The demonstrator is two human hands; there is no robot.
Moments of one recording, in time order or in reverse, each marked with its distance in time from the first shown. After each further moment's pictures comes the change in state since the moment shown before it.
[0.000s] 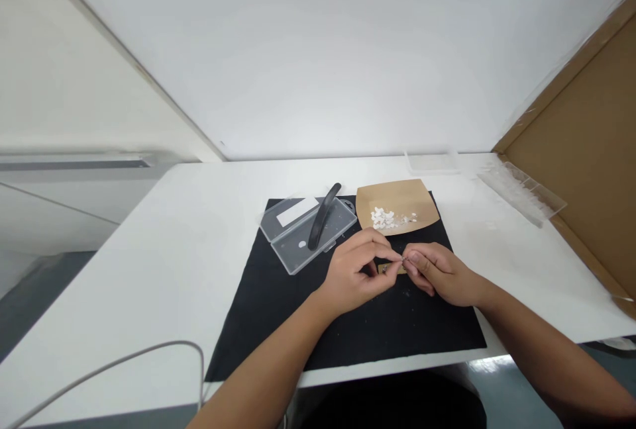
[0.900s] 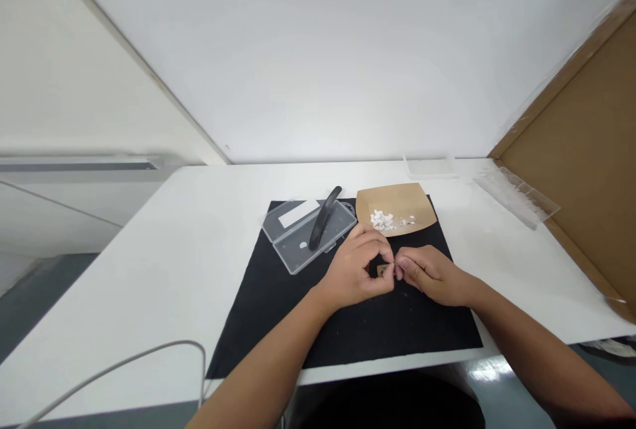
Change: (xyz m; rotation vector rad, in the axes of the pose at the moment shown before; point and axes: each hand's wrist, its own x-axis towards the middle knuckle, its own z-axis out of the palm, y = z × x) left_hand 0.006 -0.006 -0.002 0.186 -0.096 0.071; right_hand 0.004 0.000 0.001 -0.332 0.000 -0.095
